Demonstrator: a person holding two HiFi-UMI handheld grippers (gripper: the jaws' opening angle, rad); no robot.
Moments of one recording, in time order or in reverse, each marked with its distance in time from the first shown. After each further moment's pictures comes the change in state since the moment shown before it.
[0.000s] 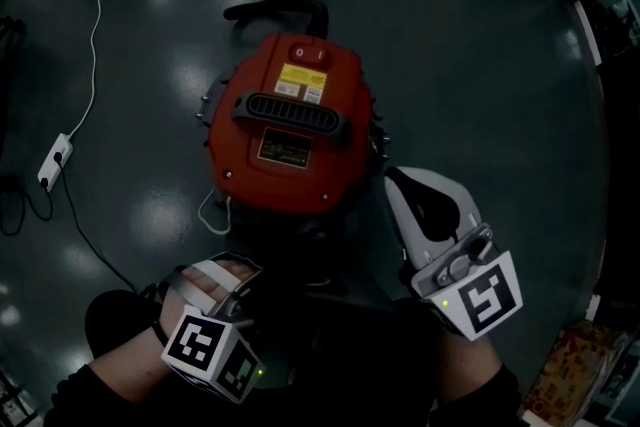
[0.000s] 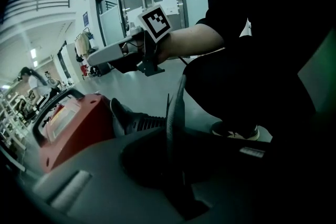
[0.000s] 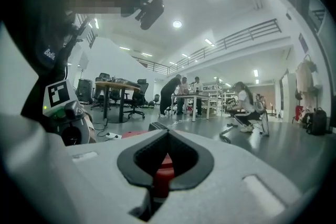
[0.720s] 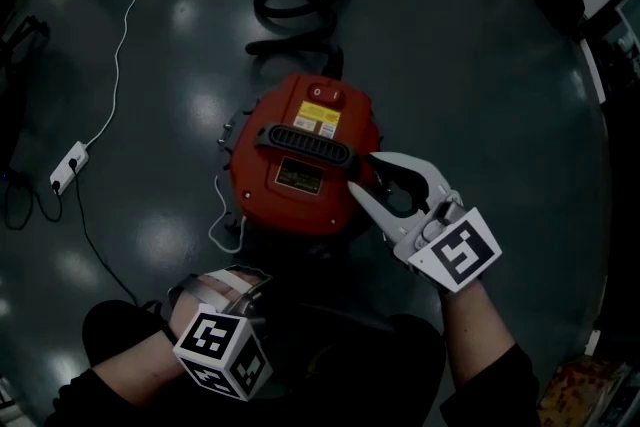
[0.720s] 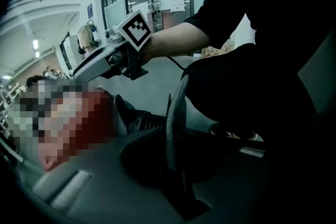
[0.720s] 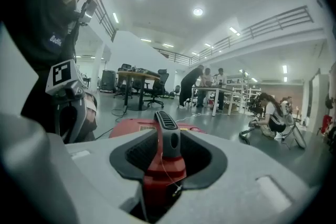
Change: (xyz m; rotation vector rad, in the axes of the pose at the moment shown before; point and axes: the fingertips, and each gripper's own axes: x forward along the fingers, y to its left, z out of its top) left arm 0.005 0.004 -0.004 -0.054 0.040 -0.002; right arm 0.056 -0.001 -0.029 -0.126 0.120 0.253
